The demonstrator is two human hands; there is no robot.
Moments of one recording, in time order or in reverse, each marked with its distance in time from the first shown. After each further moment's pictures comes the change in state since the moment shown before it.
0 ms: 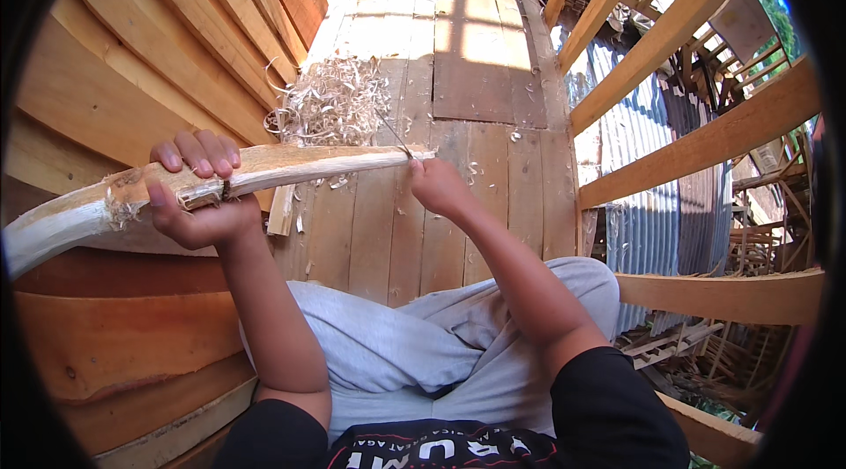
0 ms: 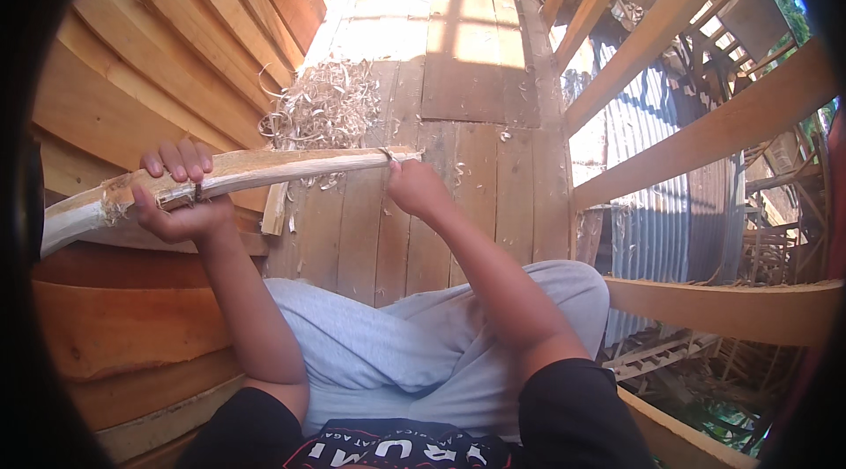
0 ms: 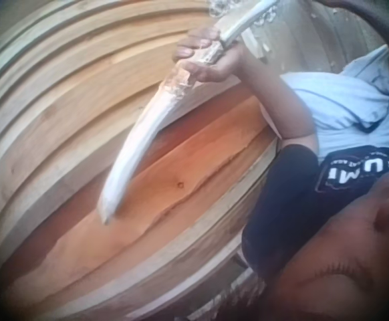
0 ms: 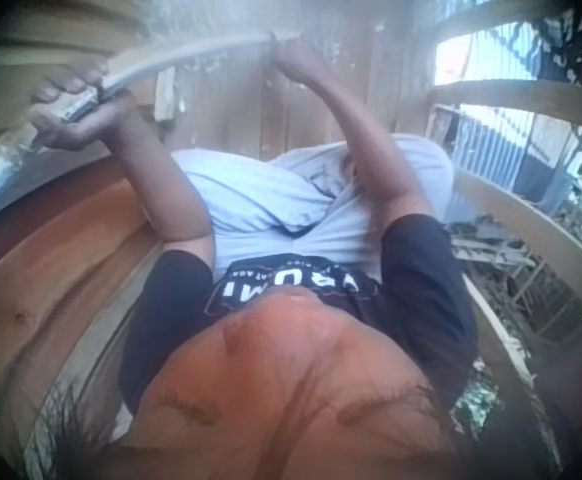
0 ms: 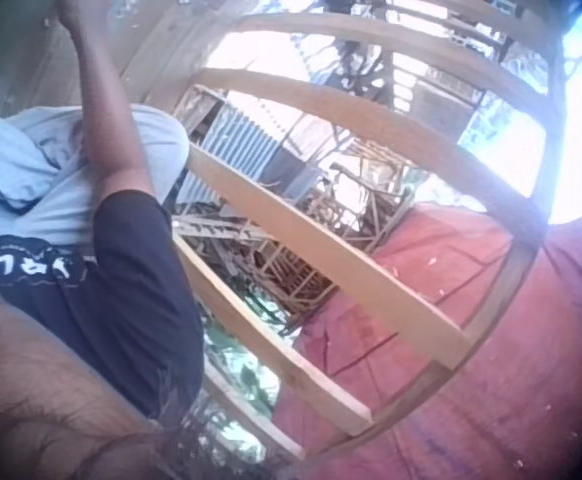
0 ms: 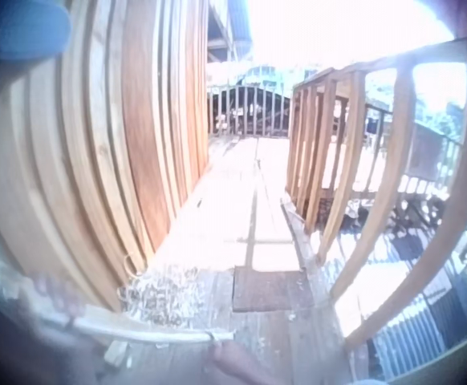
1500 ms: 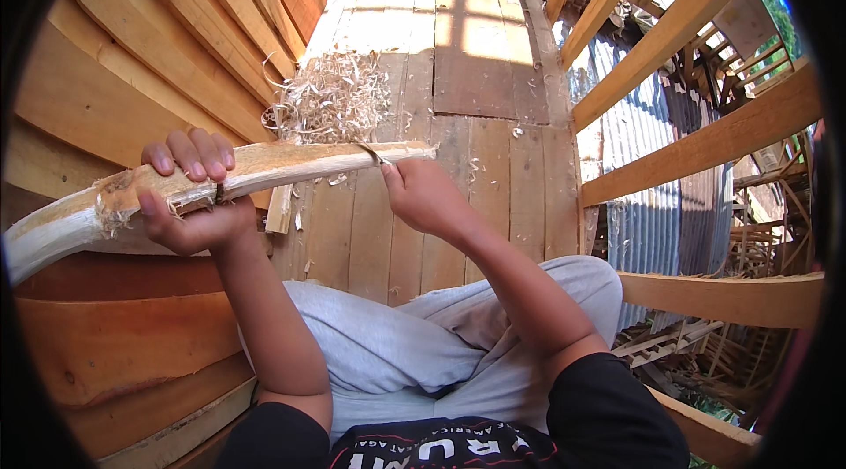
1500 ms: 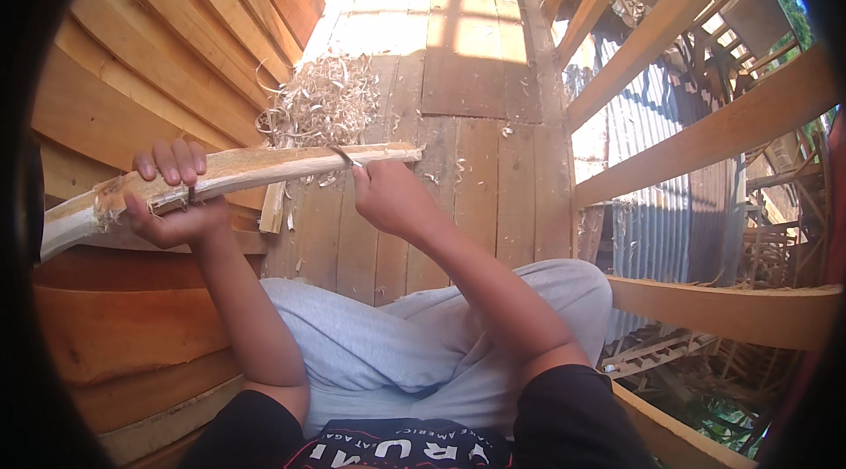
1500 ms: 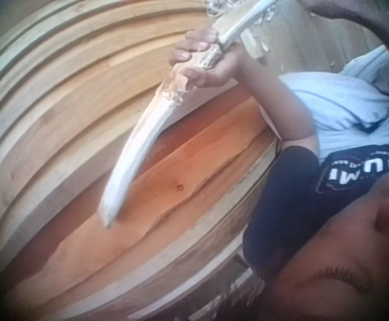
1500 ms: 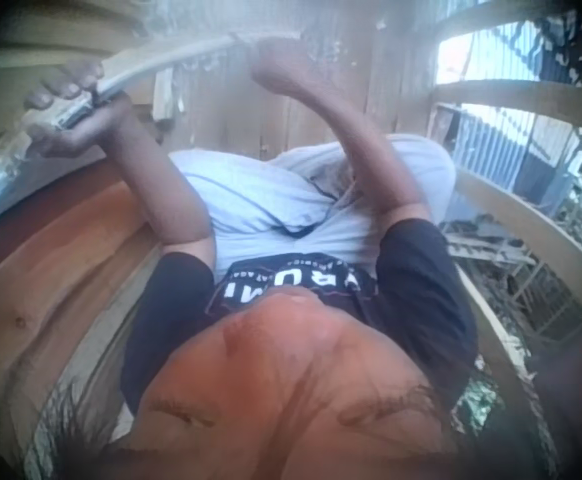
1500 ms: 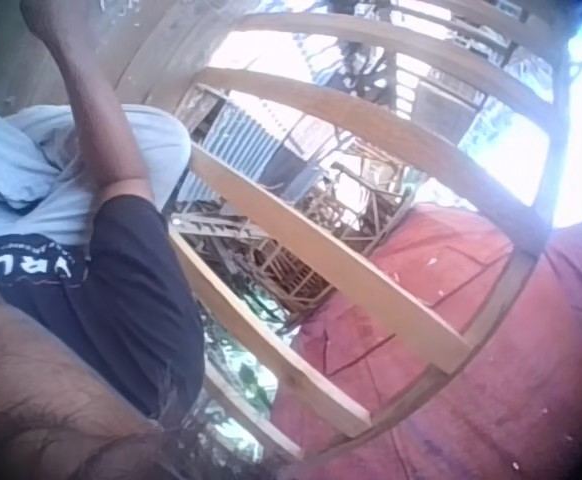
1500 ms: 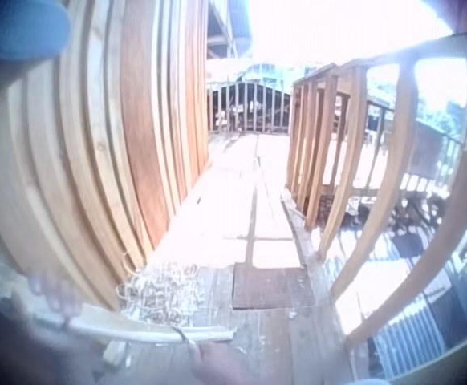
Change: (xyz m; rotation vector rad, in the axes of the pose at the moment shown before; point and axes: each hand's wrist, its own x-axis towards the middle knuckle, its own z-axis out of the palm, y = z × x) left_hand 0.000 0.002 -0.009 -0.070 -0.051 -0.013; right_hand -0.040 -0.068 -0.021 0.031 -0.050 -0.183
